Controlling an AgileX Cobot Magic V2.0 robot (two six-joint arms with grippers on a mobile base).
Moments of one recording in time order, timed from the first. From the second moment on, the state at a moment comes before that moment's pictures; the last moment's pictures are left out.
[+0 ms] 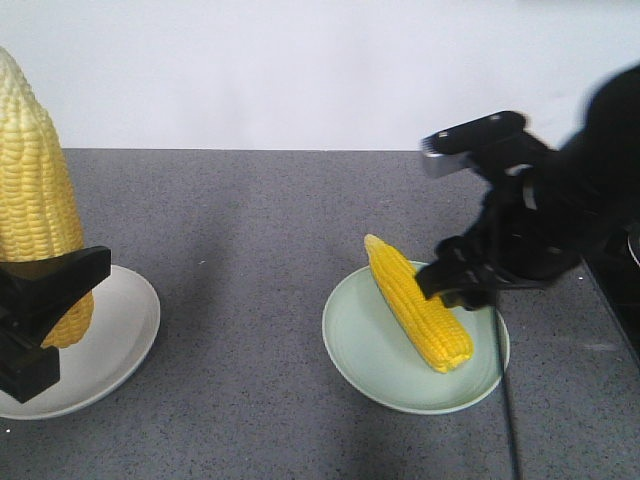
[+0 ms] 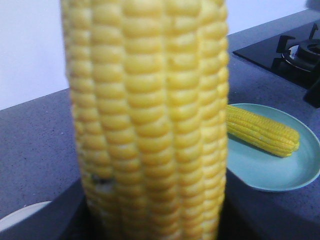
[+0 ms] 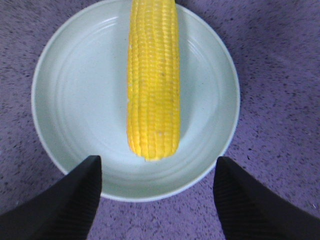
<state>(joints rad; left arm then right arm) -0.51 0.76 -0.74 -0.08 0.42 0.08 0.49 1.37 -1.27 -0.06 1.14 0.06</state>
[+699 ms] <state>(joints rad) -0.51 0.76 -0.74 -0.08 0.42 0.08 0.49 0.87 -0.94 -0.06 1.03 0.07</state>
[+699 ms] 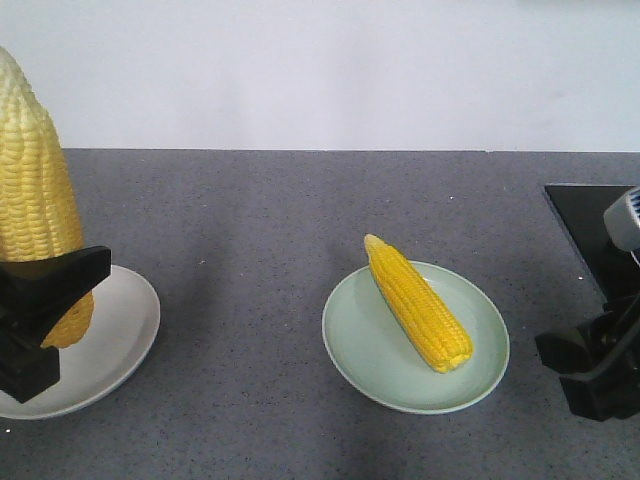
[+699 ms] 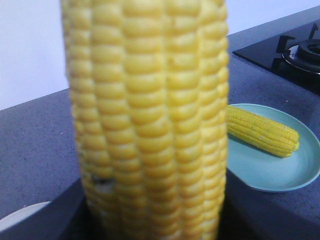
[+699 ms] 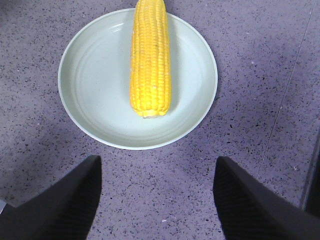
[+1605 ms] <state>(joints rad) -0.51 0.89 -0.92 0.13 0.70 -0.02 0.49 0.86 -0.94 -0.06 1.01 0.07</state>
